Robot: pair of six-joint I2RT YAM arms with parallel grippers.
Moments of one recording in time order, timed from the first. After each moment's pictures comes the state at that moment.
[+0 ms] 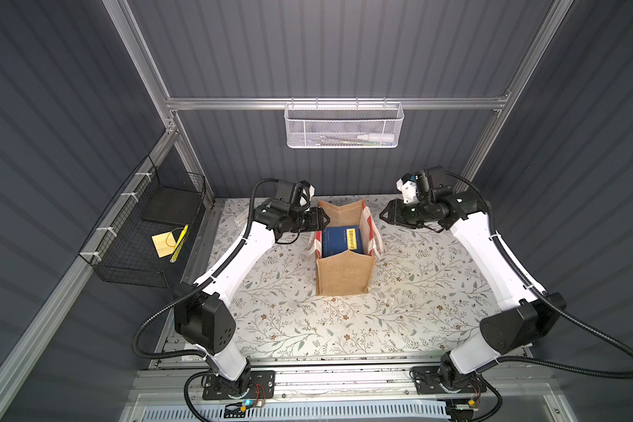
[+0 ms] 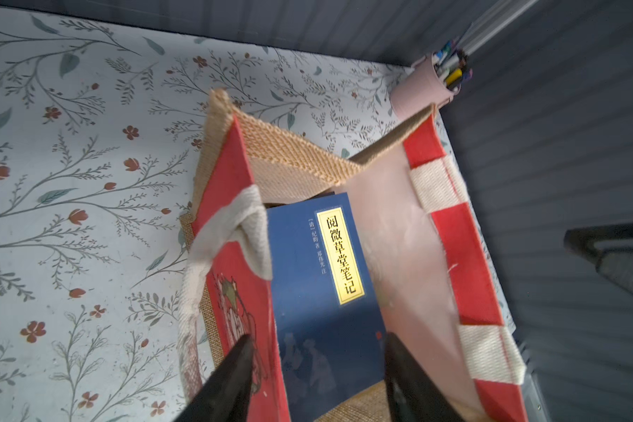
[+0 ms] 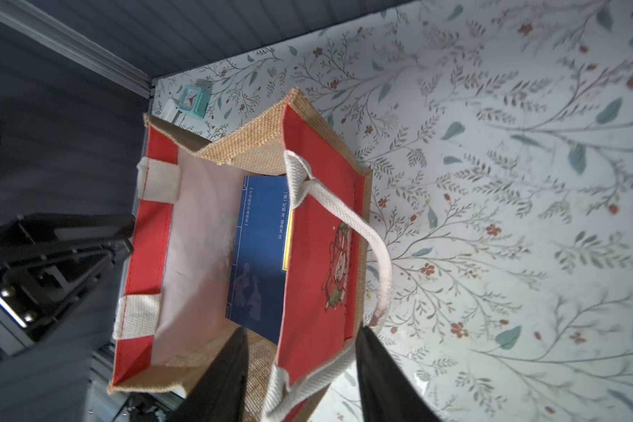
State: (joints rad) left arm -0.46 1.64 1.64 -0.71 0.28 -0.39; right arm 0.30 1.55 1.74 -1.01 -0.25 0.39
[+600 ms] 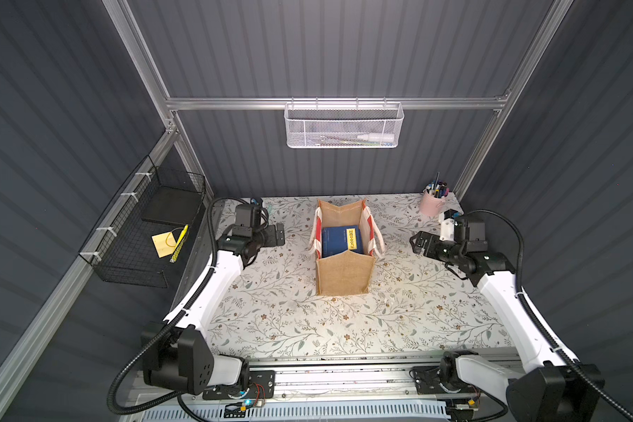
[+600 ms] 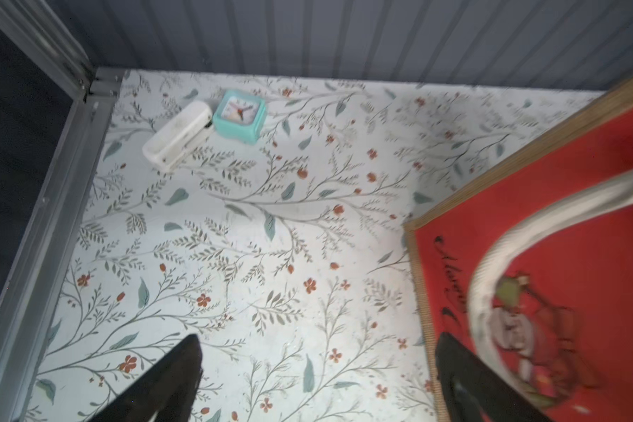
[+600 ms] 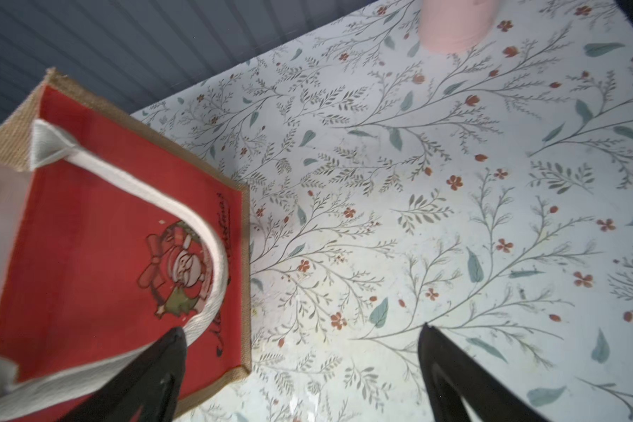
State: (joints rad) left arm -0.20 1.38 1.09 -0.47 -0.04 -0.16; right arm 0.02 1.12 0.93 -0.53 -0.15 0.30
